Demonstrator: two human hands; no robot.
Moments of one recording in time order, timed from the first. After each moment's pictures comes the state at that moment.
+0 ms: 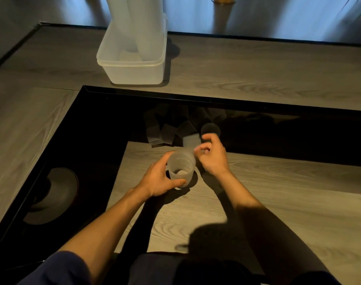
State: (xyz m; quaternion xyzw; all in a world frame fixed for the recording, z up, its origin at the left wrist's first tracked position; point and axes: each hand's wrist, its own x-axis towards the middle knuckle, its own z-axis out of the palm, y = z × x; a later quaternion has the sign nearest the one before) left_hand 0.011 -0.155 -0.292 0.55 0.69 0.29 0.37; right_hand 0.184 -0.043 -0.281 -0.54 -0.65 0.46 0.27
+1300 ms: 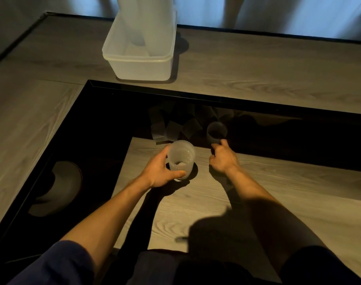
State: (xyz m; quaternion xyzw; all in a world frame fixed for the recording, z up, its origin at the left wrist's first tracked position) left_hand -0.002 -0.141 -0.292 0.51 0.71 0.30 0.38; right_hand 0.195 -0.009 -0.309 -0.58 -0.77 0.27 0.00
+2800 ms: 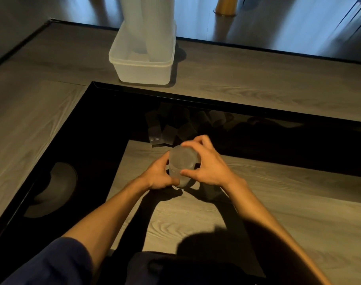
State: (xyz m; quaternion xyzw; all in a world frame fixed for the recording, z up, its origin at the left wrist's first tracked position) left_hand 0.002 -0.149 -0.289 0.52 0.66 0.30 0.45; right_hand 0.193 -0.070 -0.228 -0.35 -0.87 0.33 0.12
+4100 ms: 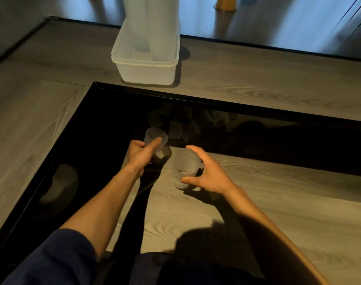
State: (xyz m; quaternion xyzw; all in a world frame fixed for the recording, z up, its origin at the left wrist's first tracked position) left_hand -0.048 -0.118 -0.301 0.18 0.79 0.48 0.35; right_hand 0.190 -0.079 -0.267 -0.39 -0.80 0.44 0.14
